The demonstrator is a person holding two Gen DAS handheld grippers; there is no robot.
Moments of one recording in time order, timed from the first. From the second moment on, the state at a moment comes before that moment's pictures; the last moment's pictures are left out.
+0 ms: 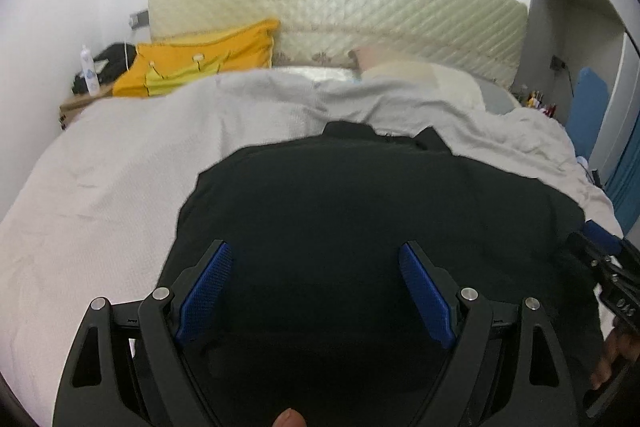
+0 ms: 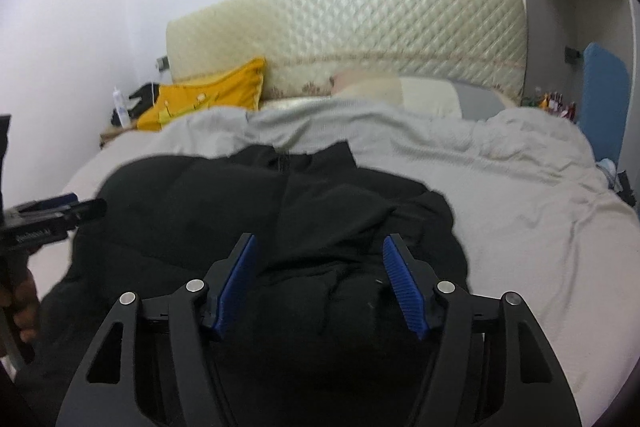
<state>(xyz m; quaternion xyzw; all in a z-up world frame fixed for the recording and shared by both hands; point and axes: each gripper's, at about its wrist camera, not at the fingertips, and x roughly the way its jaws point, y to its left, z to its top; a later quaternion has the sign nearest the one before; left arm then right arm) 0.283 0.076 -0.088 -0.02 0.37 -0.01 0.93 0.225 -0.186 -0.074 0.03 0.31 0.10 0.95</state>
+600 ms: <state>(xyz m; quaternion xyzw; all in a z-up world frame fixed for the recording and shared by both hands) 0.329 0.078 -0.127 -0.02 0.36 -0.02 0.93 0.275 -0.181 -0.145 0.01 0.34 0.09 0.94</state>
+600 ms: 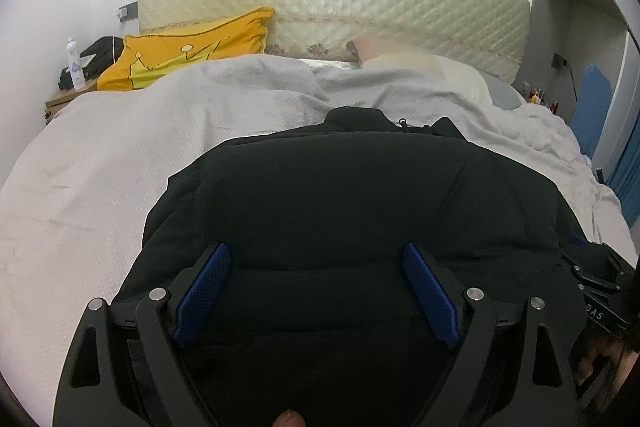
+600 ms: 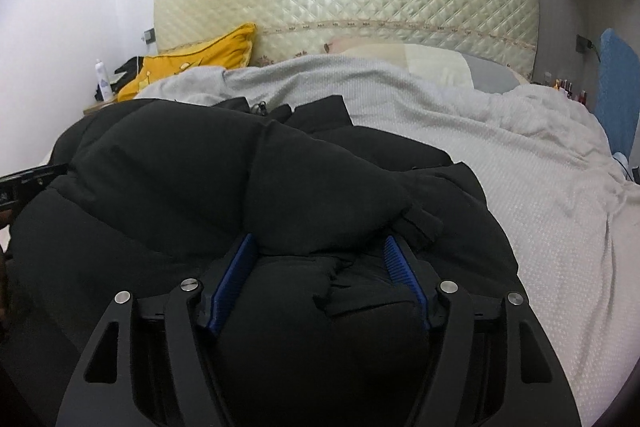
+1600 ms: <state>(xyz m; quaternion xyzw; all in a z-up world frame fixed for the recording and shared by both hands) 0.244 0.079 -0.085 -0.06 0.36 -0.02 0.93 0.238 -0.242 -0.130 0.14 0.37 0.08 0.92</state>
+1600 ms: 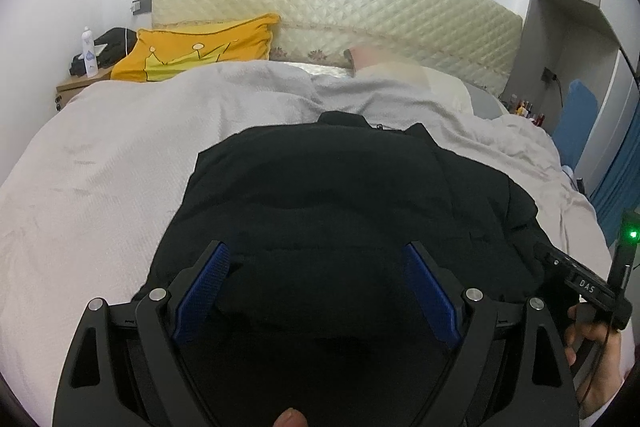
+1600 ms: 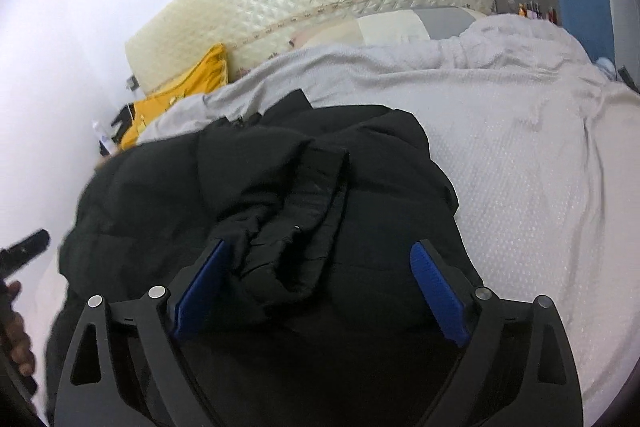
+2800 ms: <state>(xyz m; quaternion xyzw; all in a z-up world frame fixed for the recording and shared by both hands) 0.212 0.043 -0.057 -0.04 0.35 -0.04 0.93 0.215 -0.215 -0.079 0.02 0.33 0.07 0.94</state>
